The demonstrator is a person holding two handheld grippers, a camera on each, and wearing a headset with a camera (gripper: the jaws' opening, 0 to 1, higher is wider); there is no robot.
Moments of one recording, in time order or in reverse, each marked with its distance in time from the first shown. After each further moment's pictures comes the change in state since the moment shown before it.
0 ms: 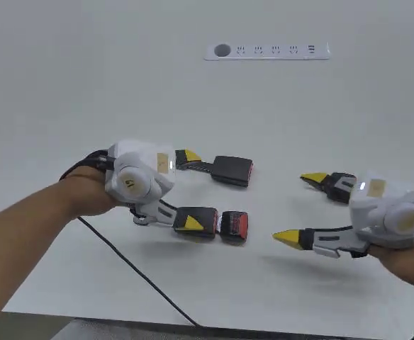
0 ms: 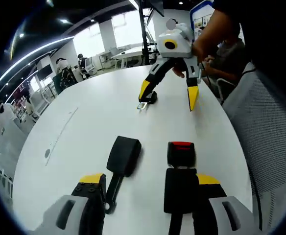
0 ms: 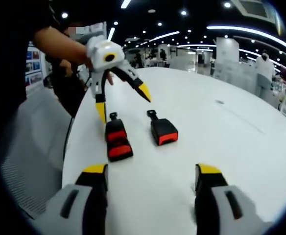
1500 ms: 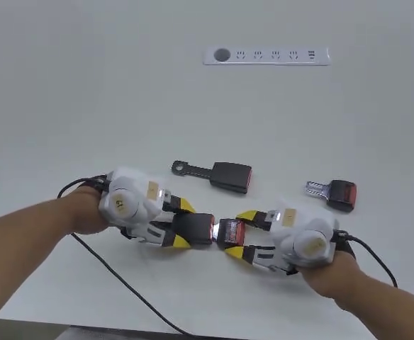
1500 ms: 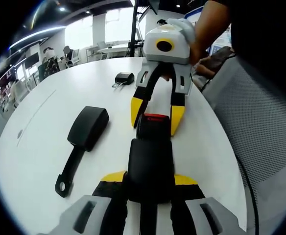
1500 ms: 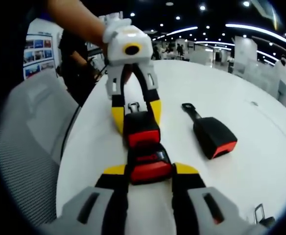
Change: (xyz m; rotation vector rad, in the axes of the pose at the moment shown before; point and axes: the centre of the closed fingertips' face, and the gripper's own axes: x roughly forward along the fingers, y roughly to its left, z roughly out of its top) left arm 0.019 -0.052 -0.053 -0.066 0.001 -0.209; right arm 0.096 0.077 -0.003 -0.087 0.056 0.146
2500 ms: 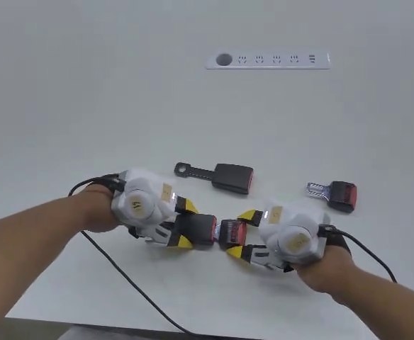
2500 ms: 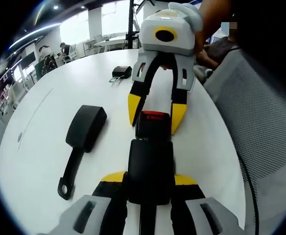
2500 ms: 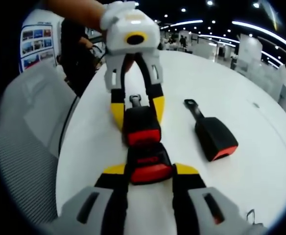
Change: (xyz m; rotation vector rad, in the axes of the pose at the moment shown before) left arm 0.002 -0.001 0.000 0.025 0.091 0.009; right arm 0.001 0.002 -0.002 -0.047 0.103 -0.016
